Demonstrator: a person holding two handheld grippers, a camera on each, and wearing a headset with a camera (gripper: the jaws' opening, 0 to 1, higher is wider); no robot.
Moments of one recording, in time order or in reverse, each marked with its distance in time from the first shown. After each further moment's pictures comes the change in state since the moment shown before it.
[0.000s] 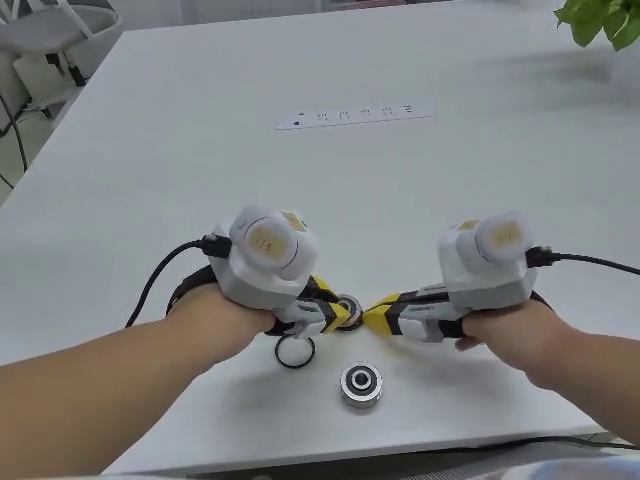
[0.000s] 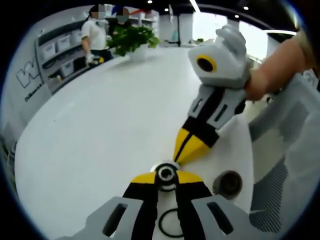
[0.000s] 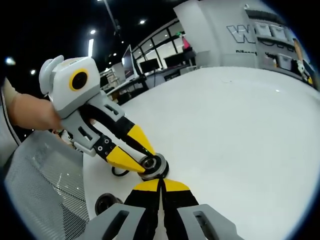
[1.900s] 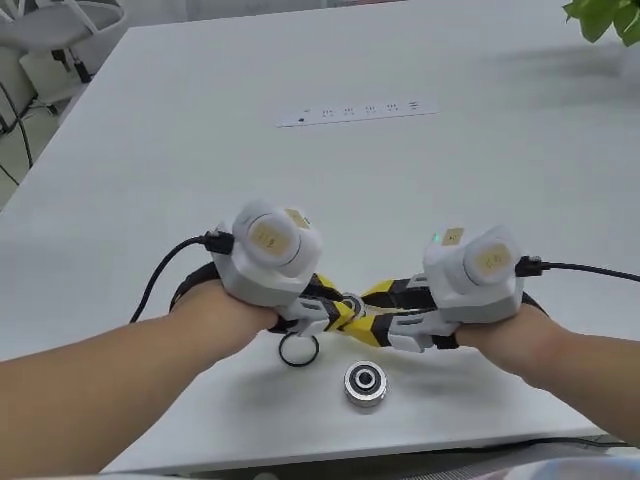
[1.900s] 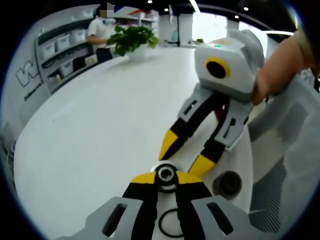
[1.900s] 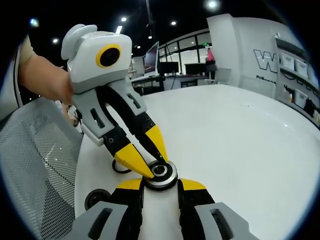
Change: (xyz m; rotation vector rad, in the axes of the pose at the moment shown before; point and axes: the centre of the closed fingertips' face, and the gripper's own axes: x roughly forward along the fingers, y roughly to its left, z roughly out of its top) left arm 0.000 0.000 0.000 -0.004 0.000 -0.011; right arm 0.015 0.012 0.004 -0.310 -0.002 0.016
